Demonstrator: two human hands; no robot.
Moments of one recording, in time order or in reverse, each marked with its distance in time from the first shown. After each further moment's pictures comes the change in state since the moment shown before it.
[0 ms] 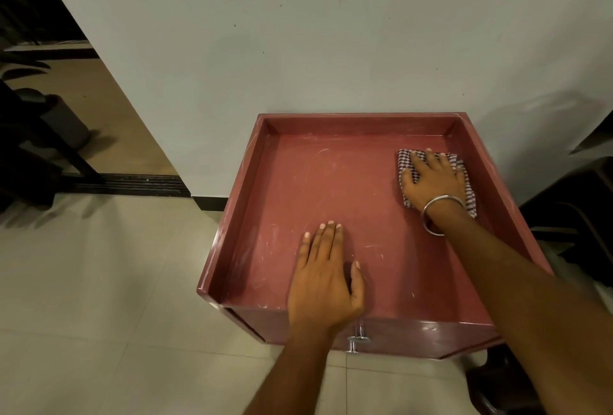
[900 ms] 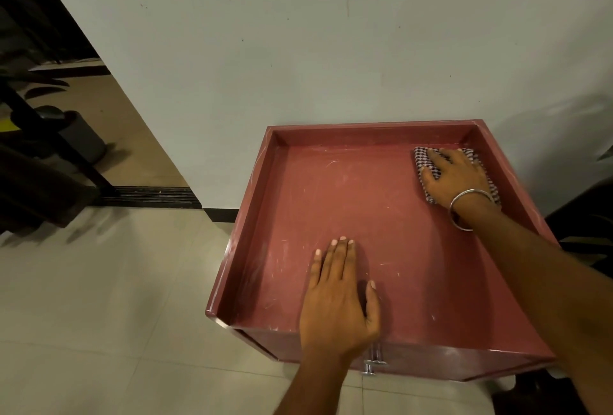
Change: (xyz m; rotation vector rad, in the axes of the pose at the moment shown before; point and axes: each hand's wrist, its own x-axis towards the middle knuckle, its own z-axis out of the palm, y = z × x) left_hand 0.000 0.001 0.000 -0.030 -0.012 0.001; right_hand 0.044 0.018 -0.003 0.015 0.020 -0.060
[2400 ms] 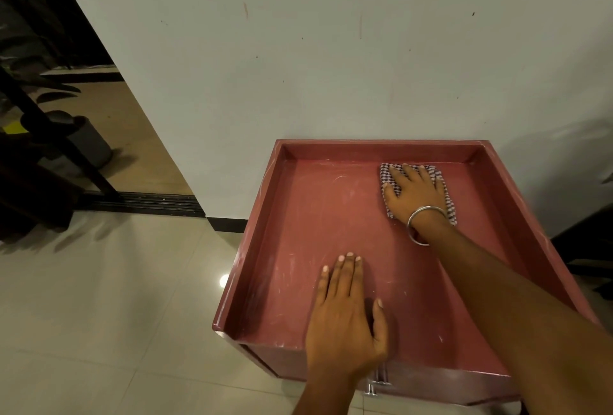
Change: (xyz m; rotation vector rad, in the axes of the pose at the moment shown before) left_hand 0.000 -0.002 0.001 -0.022 0.019 0.001; right_hand -0.004 -0.078 0.021 0.002 -0.049 -0.054
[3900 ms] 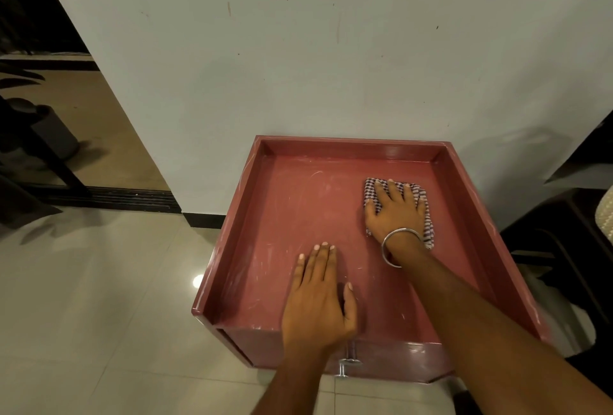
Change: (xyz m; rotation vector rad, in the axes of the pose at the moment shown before) left_hand 0.000 0.000 0.000 0.019 0.025 0.015; right_hand -0.065 0.001 -0.007 0.004 0.027 0.113
